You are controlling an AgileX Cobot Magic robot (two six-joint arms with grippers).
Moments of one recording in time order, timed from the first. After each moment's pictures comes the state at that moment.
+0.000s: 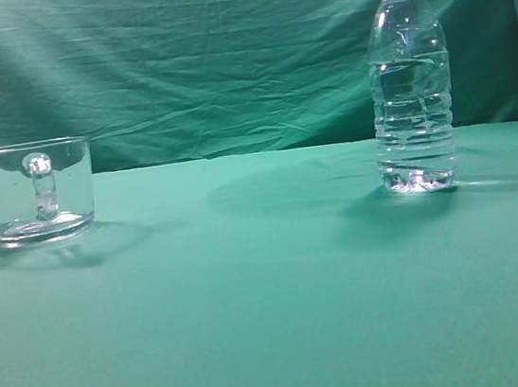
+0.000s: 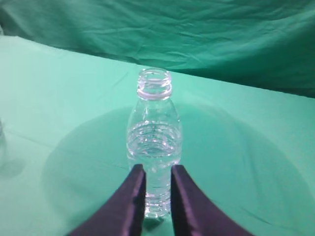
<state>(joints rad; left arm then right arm) 0.08 -0.01 0.02 -0.04 0.35 0.23 0.37 1.05 -0.21 -0.03 -0.51 0.03</state>
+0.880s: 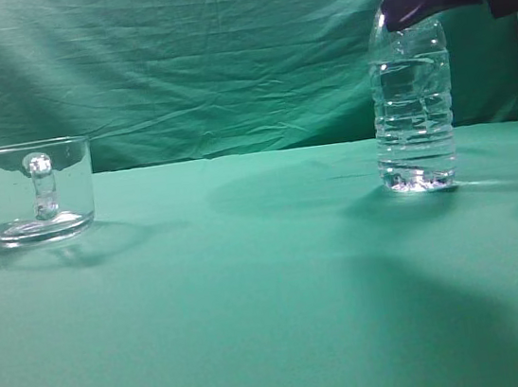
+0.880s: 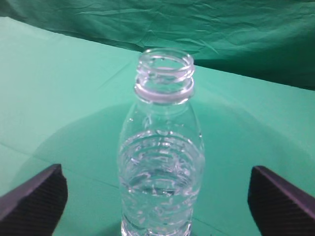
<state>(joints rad) 0.08 -0.01 0.02 -0.04 0.35 0.23 0.37 1.57 -0.38 -0.04 -0.83 0.01</state>
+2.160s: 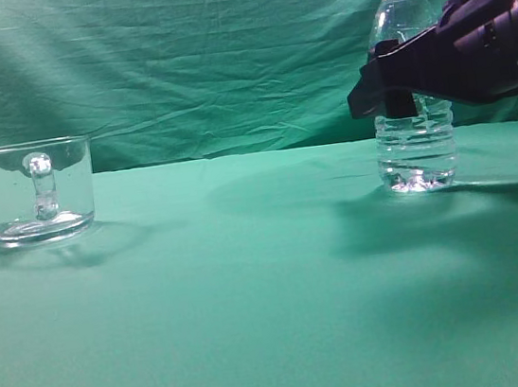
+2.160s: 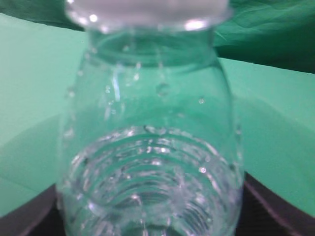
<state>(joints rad) 0.08 -0.01 0.02 -0.04 0.35 0.23 0.37 1.94 -0.58 -0.02 -1.01 0.01</state>
